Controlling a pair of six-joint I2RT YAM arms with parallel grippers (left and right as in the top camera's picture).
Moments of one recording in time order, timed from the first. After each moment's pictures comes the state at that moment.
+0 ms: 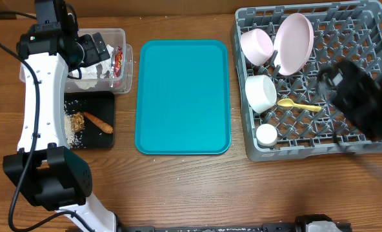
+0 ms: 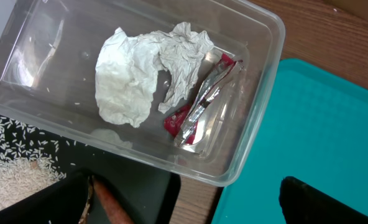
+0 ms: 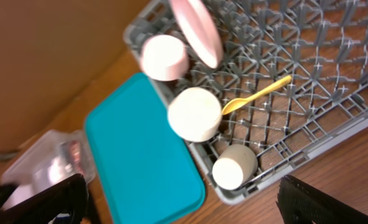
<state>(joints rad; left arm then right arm) 0.15 1.89 1.85 -1.02 0.03 -0.26 0.06 1.26 1.97 -1.54 -0.01 0.71</state>
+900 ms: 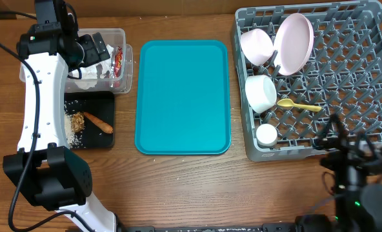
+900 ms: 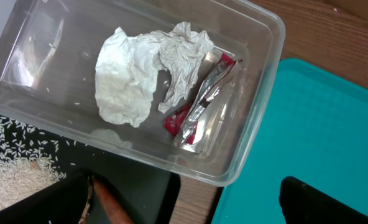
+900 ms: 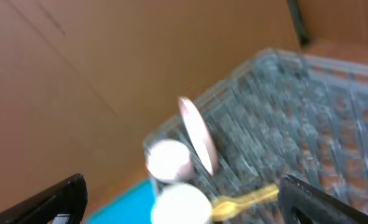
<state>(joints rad) 0.15 1.89 1.85 -1.02 0.03 -0.26 0.06 0.28 0.69 -0.53 0.24 0.61</state>
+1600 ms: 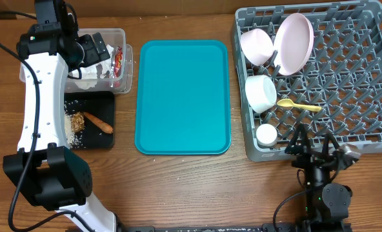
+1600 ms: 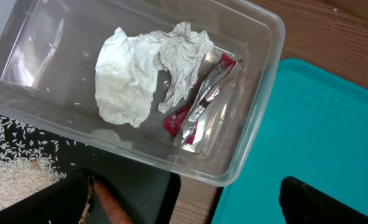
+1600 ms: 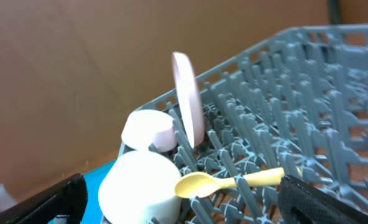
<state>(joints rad) 0.15 1.89 1.85 -1.02 0.03 -0.26 0.06 0.01 0.02 -0.03 0.15 0.45</state>
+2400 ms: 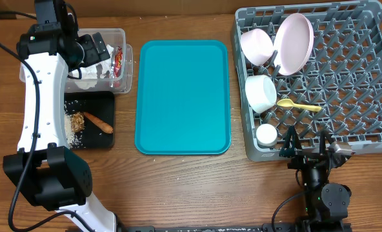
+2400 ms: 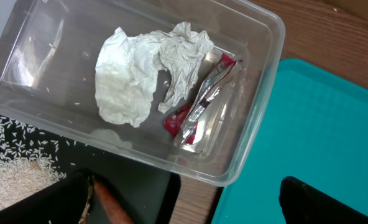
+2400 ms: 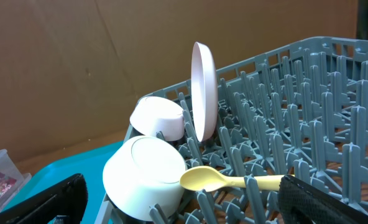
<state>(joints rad) 0.15 1.89 1.85 -1.02 0.03 -0.26 0.06 0.01 0.02 -0.02 0.08 0.33</state>
